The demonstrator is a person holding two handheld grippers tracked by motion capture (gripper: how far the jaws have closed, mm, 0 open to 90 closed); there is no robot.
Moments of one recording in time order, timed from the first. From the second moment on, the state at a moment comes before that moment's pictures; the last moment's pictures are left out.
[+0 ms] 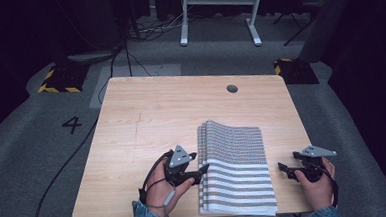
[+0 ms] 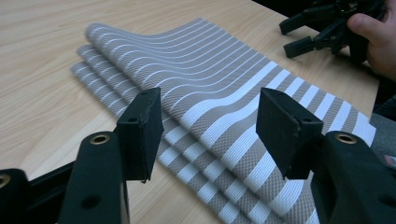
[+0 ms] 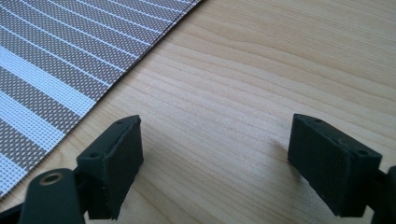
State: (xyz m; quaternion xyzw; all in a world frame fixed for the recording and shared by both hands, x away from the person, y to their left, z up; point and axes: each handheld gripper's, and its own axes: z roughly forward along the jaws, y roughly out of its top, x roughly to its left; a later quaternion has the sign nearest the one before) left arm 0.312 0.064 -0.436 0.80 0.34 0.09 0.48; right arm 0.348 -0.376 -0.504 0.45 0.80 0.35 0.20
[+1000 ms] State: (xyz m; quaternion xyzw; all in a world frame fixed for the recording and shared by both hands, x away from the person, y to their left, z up) left arm 0.329 0.024 -0.501 0.84 0.33 0.02 0.43; right arm 0.350 -0.375 -0.504 0.45 0.79 0.35 0.21
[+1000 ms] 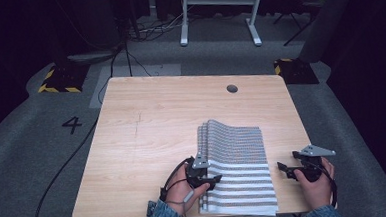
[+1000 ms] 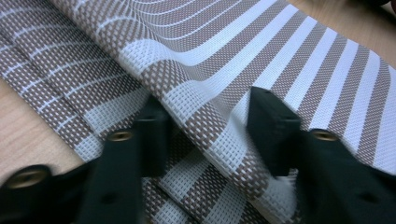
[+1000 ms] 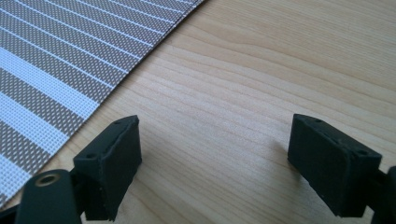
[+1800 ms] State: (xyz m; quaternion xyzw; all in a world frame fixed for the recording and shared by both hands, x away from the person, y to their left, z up) left arm 0.300 0.069 -0.424 0.83 0.27 0.14 0.47; right arm 0.350 -0.374 -0.503 0.45 0.79 0.35 0.20
